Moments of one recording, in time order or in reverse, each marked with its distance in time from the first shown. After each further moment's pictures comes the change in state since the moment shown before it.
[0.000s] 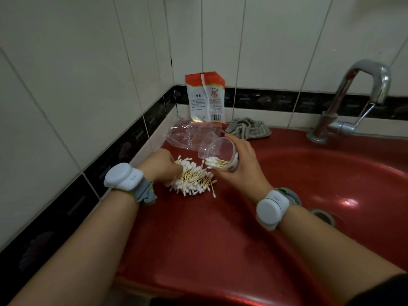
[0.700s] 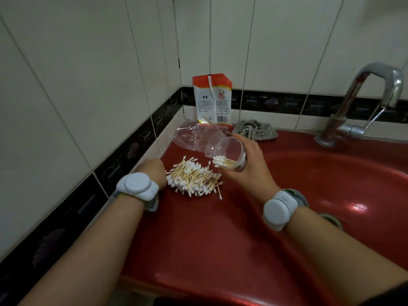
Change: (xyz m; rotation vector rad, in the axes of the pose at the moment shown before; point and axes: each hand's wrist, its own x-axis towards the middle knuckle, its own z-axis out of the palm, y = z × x) left_hand 0.000 -0.031 0.010 0.364 0.083 -0.146; right_hand 0.004 -0.001 0.000 0.006 0.028 -0.001
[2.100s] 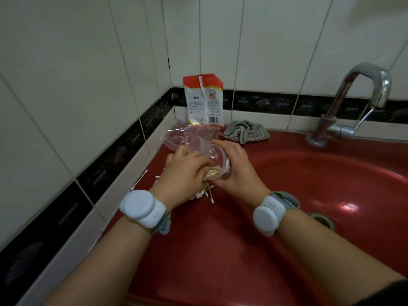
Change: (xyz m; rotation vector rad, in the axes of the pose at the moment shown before) left_hand -0.042 0.067 -0.007 -0.247 0.371 0.625; right_hand 0.003 0.006 0.005 -0.037 -0.087 -0.162
